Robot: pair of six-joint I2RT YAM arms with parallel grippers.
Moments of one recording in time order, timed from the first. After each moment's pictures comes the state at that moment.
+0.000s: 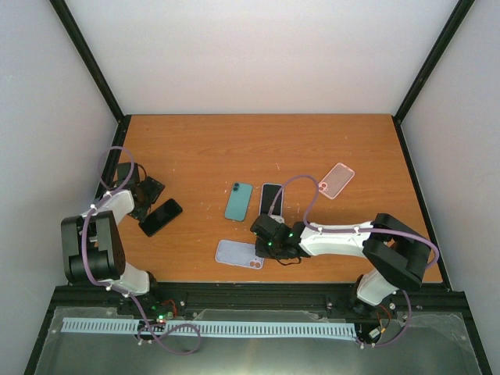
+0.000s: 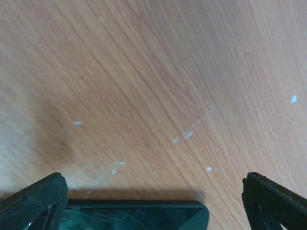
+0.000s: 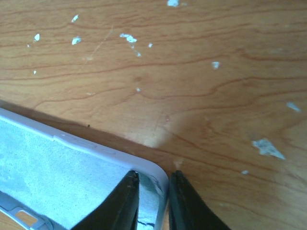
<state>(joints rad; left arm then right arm) 0.19 1.48 0.77 -0.37 0.03 -0.87 1.05 1.57 0.75 -0.30 0.03 1.06</state>
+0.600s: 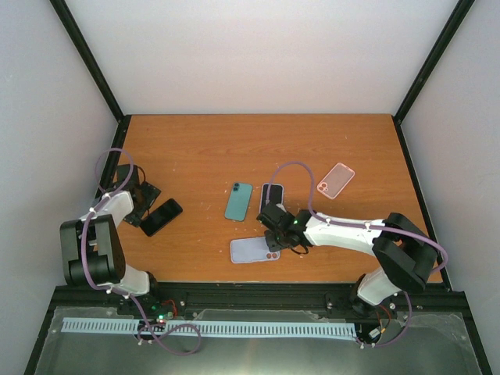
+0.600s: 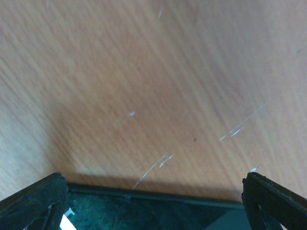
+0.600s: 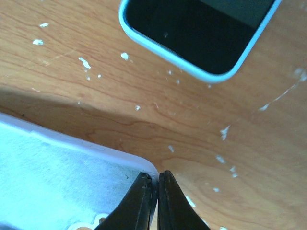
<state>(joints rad) 0.20 1.45 0.73 -0.42 -0.04 -0.86 0.96 1.53 0.89 -0.61 0.18 0.49</state>
